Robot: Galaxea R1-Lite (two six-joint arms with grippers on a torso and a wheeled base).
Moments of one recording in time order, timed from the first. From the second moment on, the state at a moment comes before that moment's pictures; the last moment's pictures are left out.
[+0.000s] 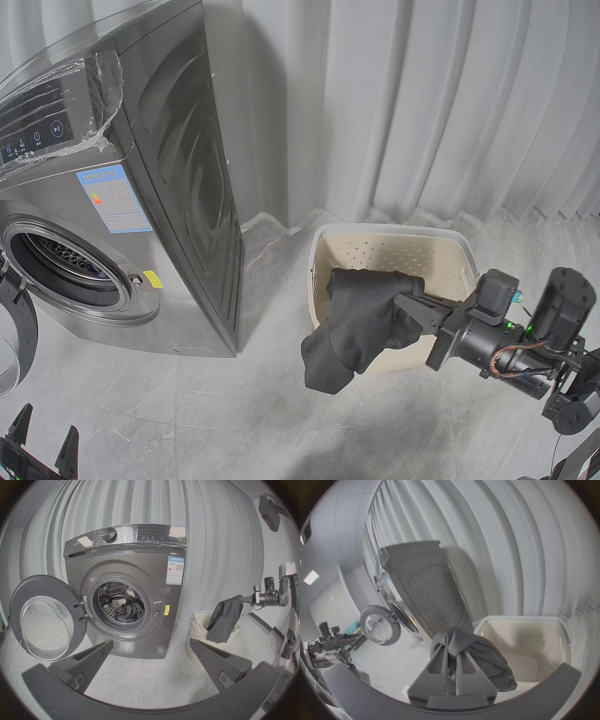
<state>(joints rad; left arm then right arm) 0.00 0.02 -0.02 0.00 0.01 -0.04 0.70 1.63 -0.37 -1.27 0.02 0.15</state>
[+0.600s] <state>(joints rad) 0.00 0.02 -0.02 0.00 0.01 -0.05 0.72 1.44 -0.36 -1.25 0.00 0.11</state>
